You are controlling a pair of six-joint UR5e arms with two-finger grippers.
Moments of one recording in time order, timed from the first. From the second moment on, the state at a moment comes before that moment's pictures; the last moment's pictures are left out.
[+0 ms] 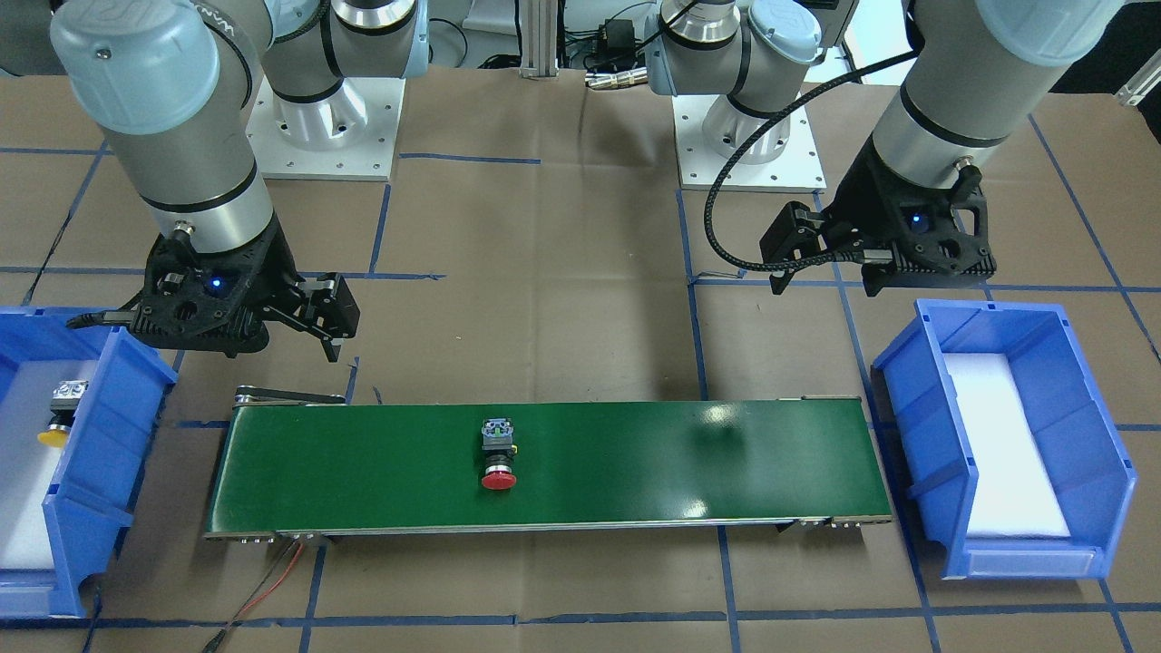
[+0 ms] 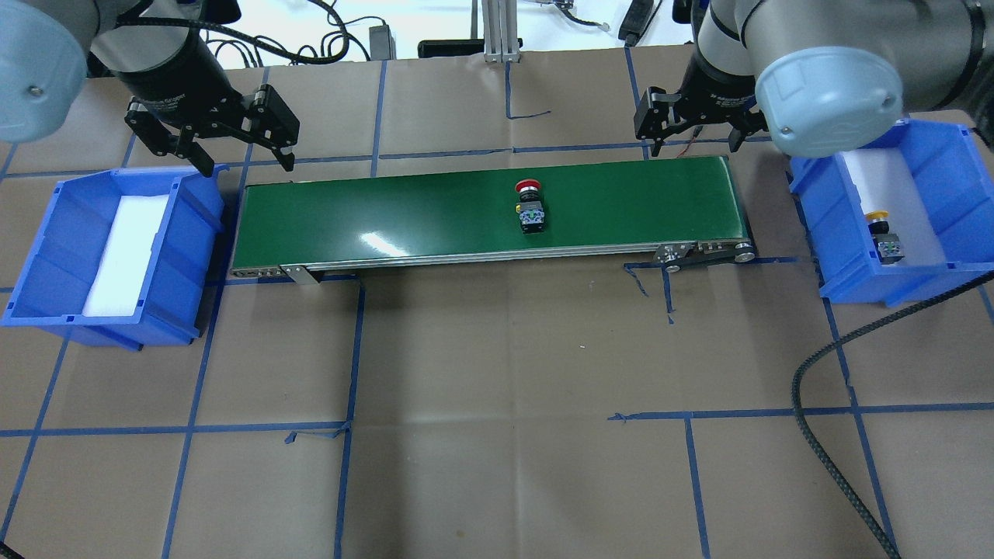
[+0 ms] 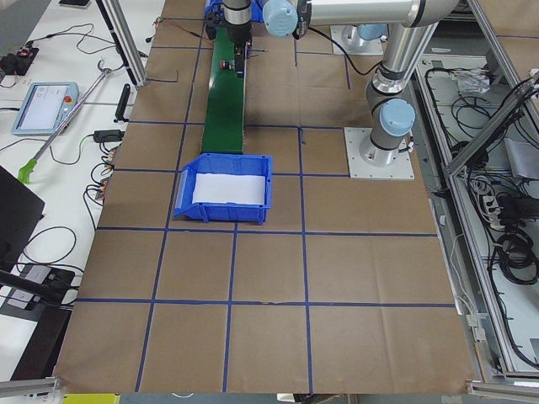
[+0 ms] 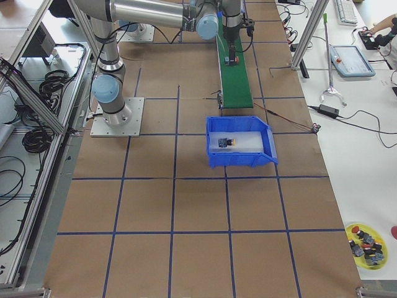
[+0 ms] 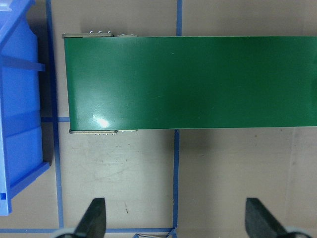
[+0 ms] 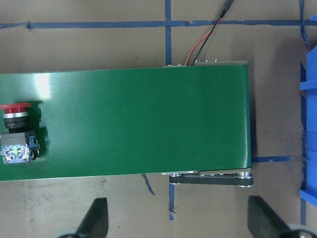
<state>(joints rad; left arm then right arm) -1.50 -1.66 -1.51 -1.54 1.54 0.06 1.61 -1.40 1.59 -1.88 -1.62 0.05</state>
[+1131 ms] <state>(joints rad) -1.50 -1.66 -1.51 -1.54 1.55 0.07 1.61 -1.36 1.70 -2.07 -1.57 0.08</state>
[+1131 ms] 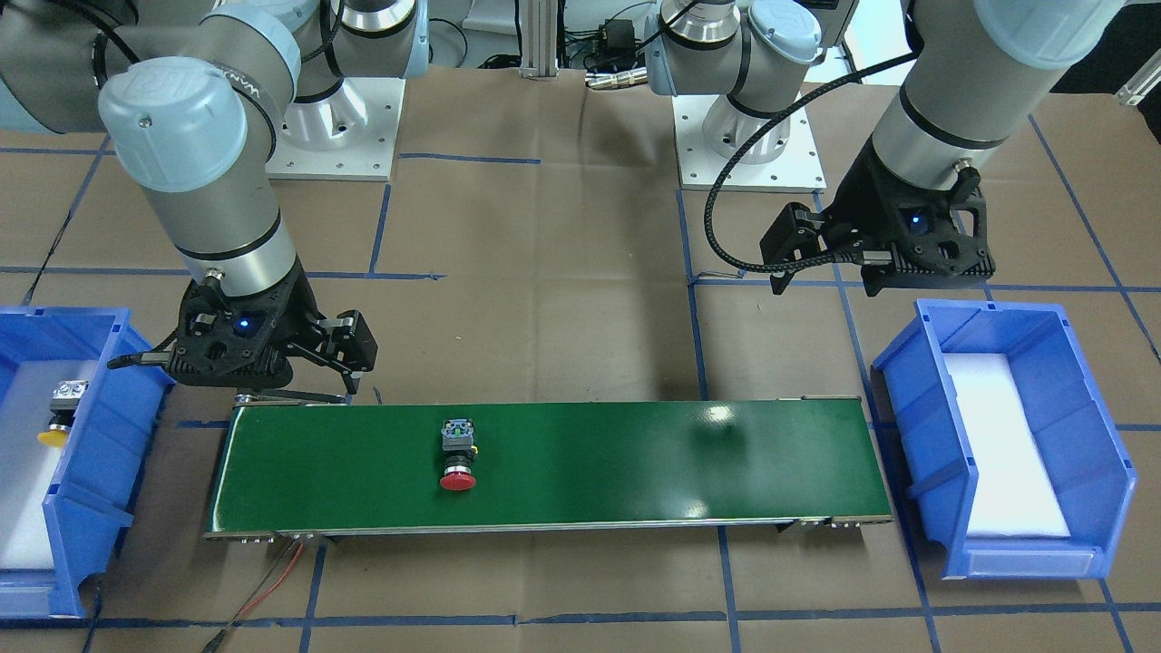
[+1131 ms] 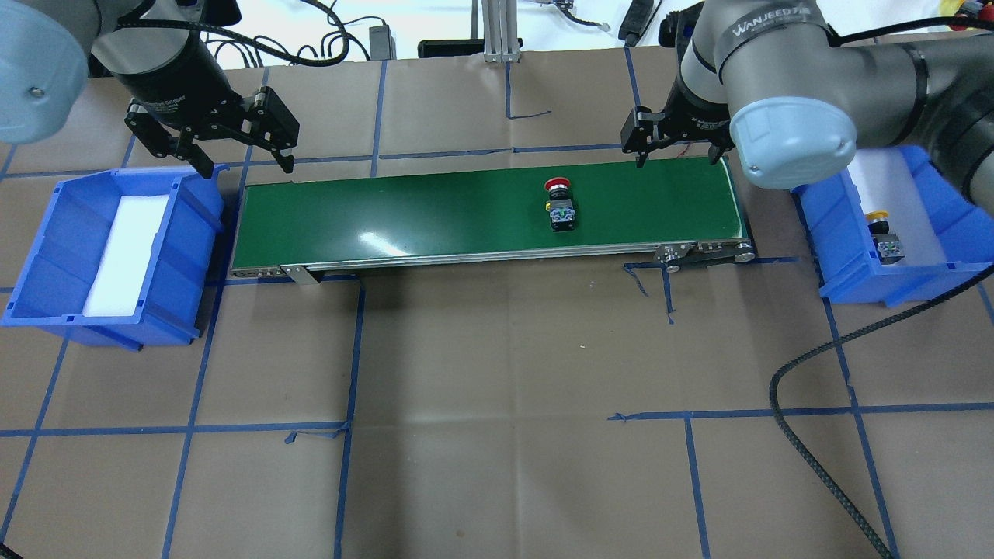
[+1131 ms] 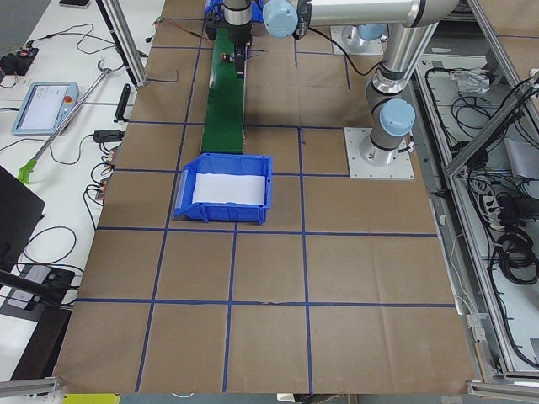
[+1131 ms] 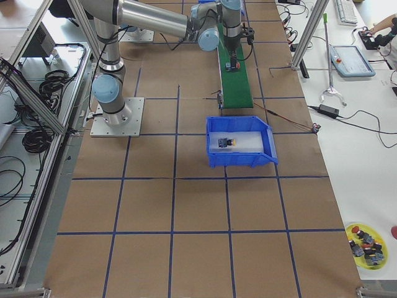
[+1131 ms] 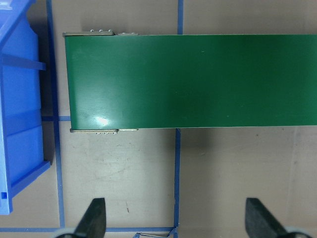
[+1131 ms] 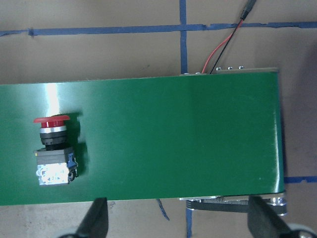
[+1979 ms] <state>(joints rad) -1.50 -1.66 -1.51 -1.54 1.55 0.07 1.67 -1.25 1.76 -2.31 -1.54 0.13</state>
